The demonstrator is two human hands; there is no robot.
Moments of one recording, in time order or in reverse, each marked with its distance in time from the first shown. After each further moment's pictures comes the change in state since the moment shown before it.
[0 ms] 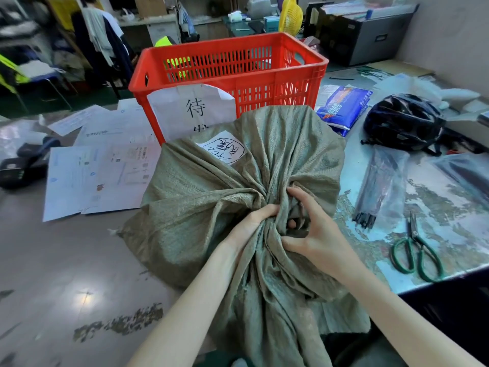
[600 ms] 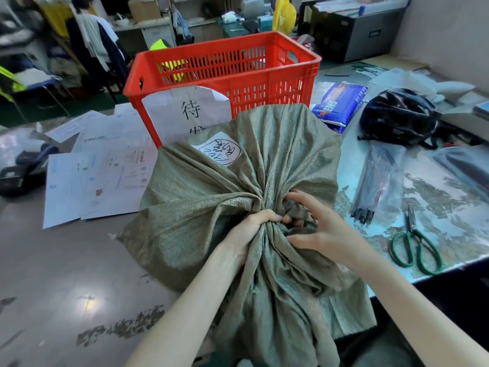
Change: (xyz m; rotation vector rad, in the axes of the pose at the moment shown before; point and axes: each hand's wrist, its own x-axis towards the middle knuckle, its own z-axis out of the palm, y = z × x) left_hand -0.002 -0.003 0.001 -0.074 -0.089 -0.068; right_hand 0.002 0.005 -0.023 0.020 -0.150 0.066
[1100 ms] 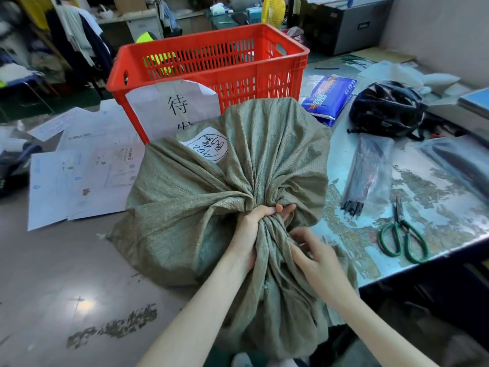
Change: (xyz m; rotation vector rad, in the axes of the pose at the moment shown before) left_hand 0.012 -0.022 0.023 -0.246 0.159 0.253; right_hand -0.043 0.039 0.049 0.111 0.269 0.096
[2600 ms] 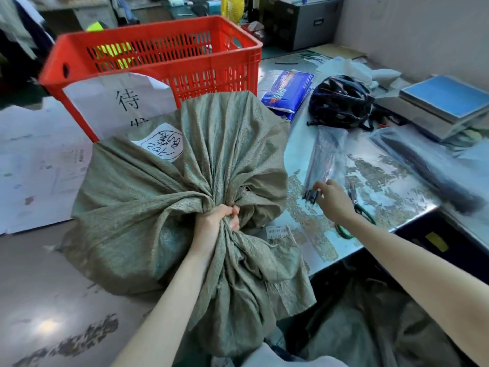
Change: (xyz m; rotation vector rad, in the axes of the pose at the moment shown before) left_hand 0.015 -0.009 -0.015 0.351 0.007 0.169; right_hand 0.113 0.126 -0.125 -0.814 0.115 0.162
